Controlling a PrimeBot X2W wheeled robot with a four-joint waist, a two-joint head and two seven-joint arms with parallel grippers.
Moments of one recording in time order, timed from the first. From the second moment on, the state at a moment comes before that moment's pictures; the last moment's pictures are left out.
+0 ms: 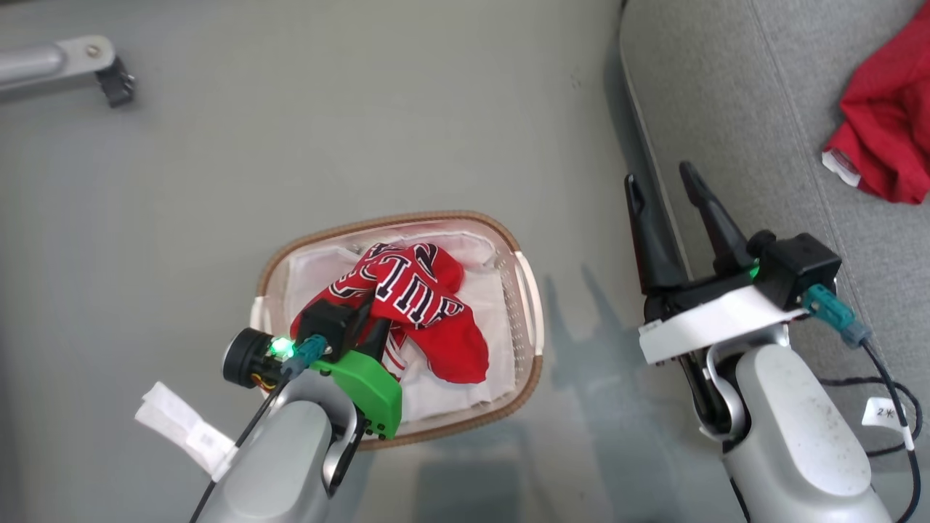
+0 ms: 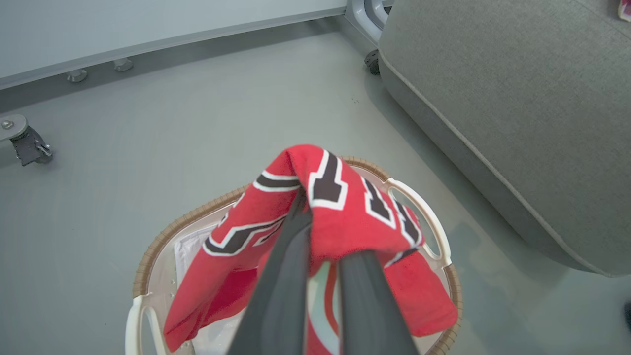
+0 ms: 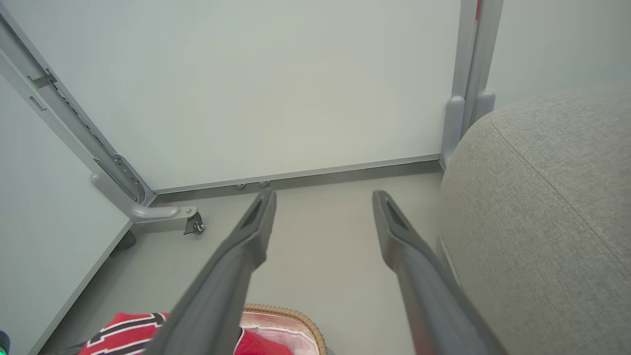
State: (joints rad) left arm -0.50 0.08 -0.53 0.74 -0.30 -0.13 -0.26; right arm -0.39 -0.05 0.18 0.20 0.31 0.13 -0.26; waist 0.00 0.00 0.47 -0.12
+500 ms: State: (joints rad) left arm -0.43 0.07 -0.42 0.52 -0.26 -0.13 -0.26; right arm -0.30 -0.05 0.22 0.25 0.30 0.13 -0.26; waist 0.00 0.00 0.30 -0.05
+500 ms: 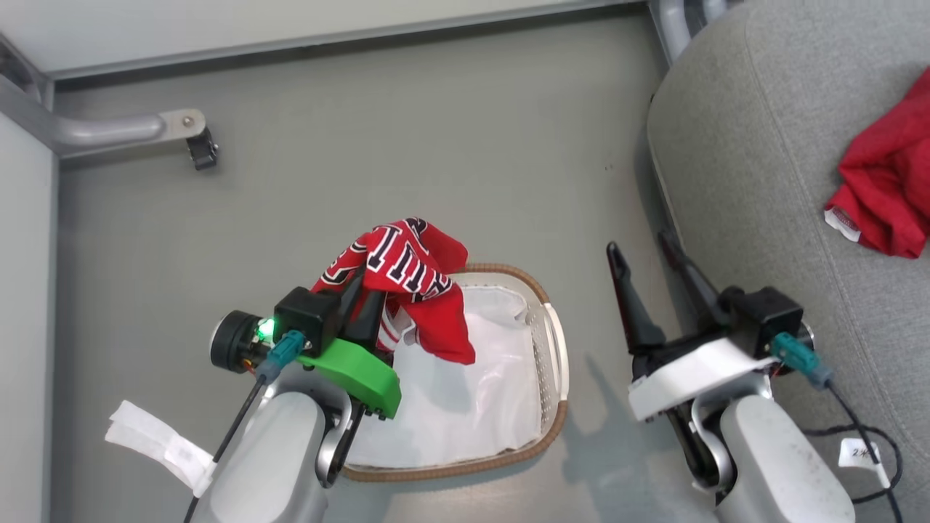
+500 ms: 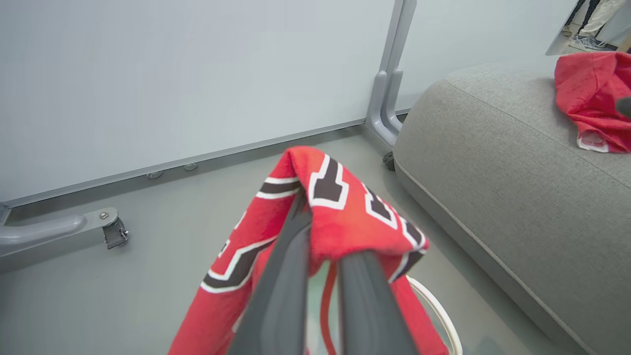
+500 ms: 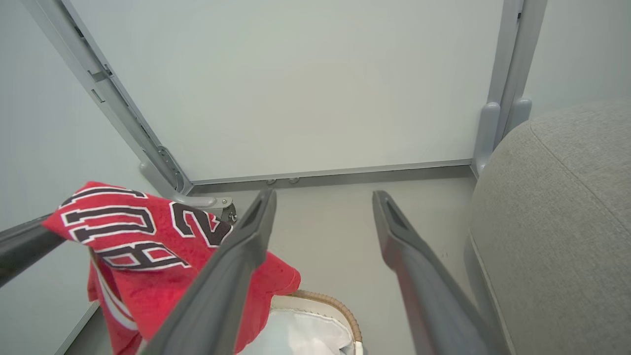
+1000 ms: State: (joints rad) left arm -0.42 0.07 -0.40 0.31 -0.26 -0.13 -0.26; right arm -0.19 -0.05 0.23 0.31 0.27 0.13 -0.26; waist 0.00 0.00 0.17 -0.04
